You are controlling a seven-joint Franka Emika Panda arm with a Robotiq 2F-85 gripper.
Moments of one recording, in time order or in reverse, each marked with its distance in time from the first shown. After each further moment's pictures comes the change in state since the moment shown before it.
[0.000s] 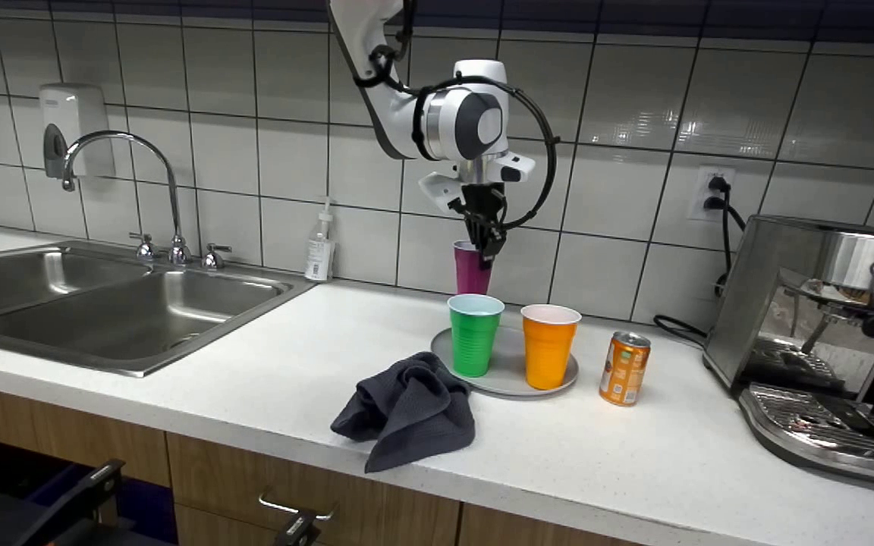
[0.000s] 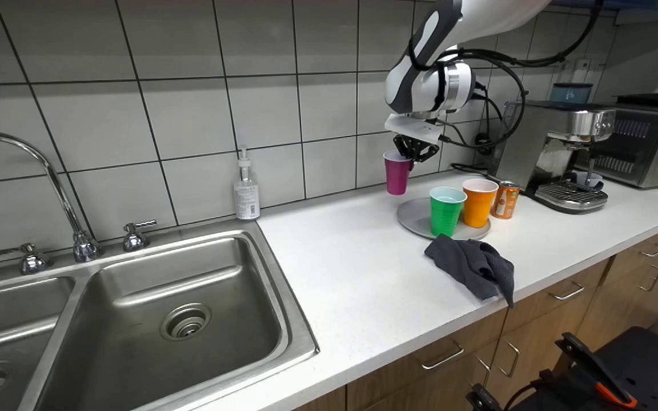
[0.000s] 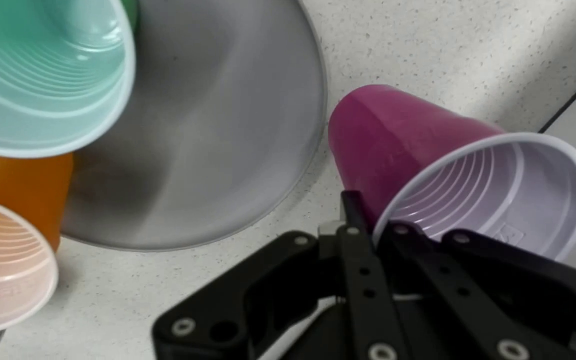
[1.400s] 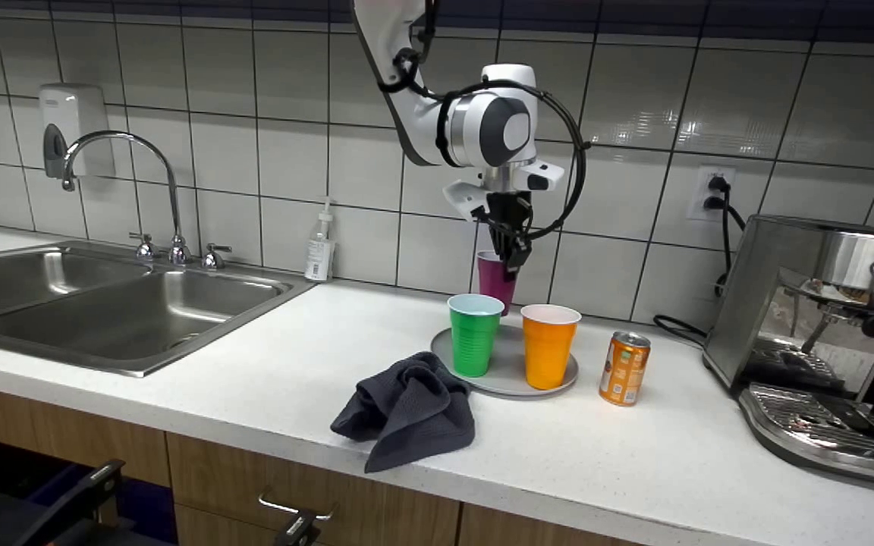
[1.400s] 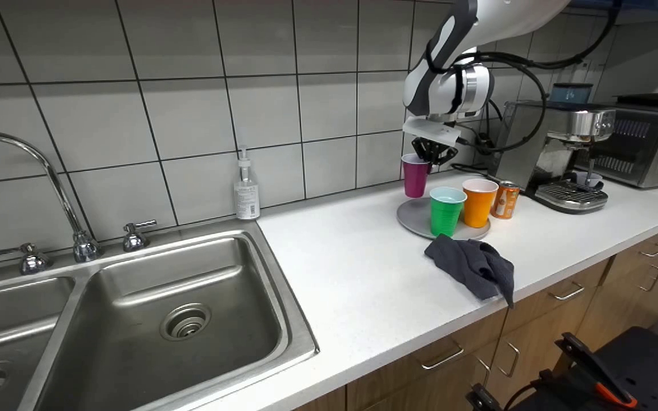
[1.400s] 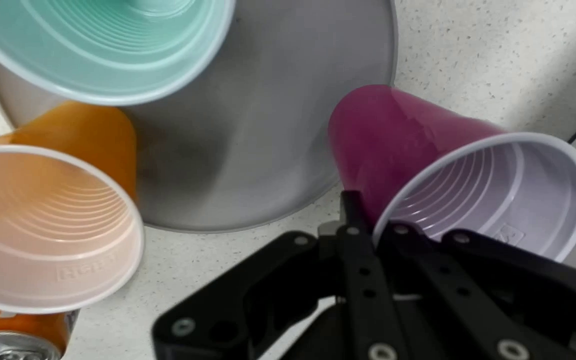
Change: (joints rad) arm -0.056 0.006 -0.015 -0.012 0.009 -0.009 0.000
